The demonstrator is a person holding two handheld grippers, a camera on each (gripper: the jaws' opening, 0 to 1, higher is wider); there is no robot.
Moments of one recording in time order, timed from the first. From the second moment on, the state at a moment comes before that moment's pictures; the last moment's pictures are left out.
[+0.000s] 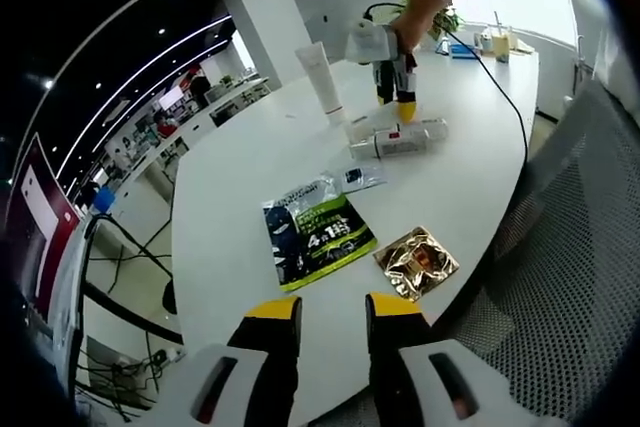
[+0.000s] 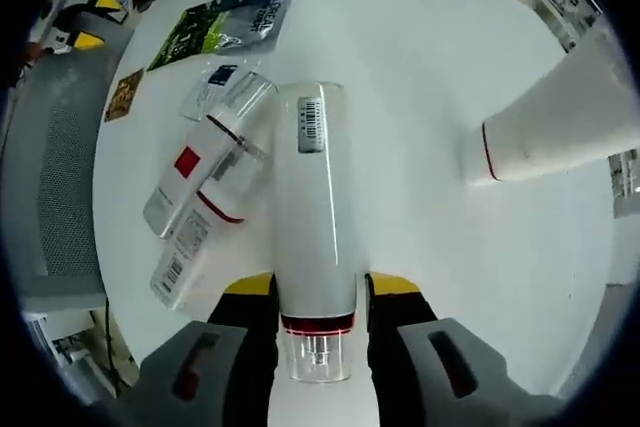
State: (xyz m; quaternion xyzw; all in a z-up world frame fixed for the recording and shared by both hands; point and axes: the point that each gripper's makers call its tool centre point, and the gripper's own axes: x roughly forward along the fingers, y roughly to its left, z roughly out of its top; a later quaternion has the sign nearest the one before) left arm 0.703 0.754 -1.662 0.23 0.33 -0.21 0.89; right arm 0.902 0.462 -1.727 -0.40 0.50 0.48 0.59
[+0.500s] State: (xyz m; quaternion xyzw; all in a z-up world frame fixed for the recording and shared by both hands) left arm 0.703 0.754 -1.660 0.23 0.33 -0.21 0.89; right arm 0.907 0.463 -1.733 -0.41 0.51 0.47 0.59
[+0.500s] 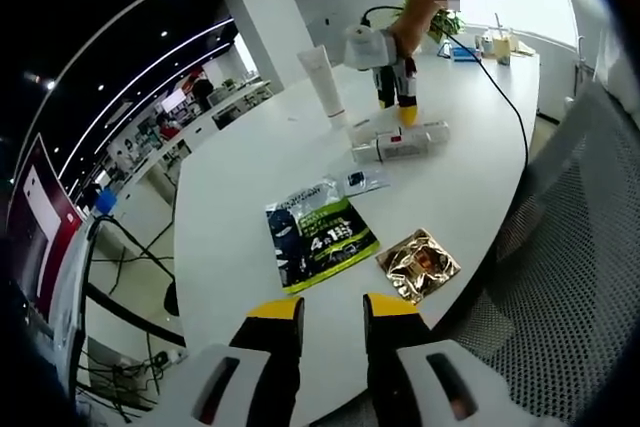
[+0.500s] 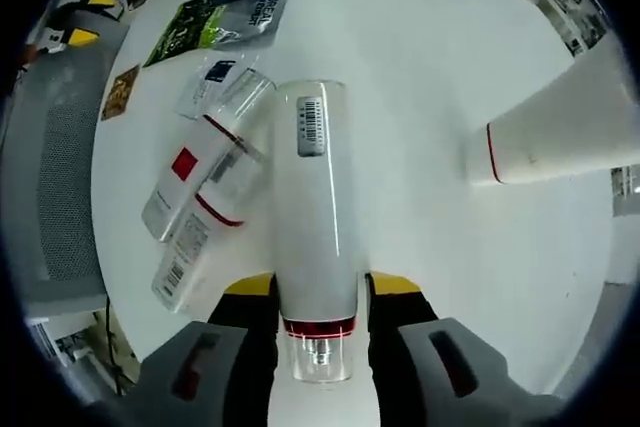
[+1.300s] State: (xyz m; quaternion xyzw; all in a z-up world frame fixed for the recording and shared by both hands) left arm 0.703 0.754 -1.659 0.23 0.33 -0.21 0.89; right arm 0.910 0.461 -1.728 -0.41 0.53 0.44 0.60
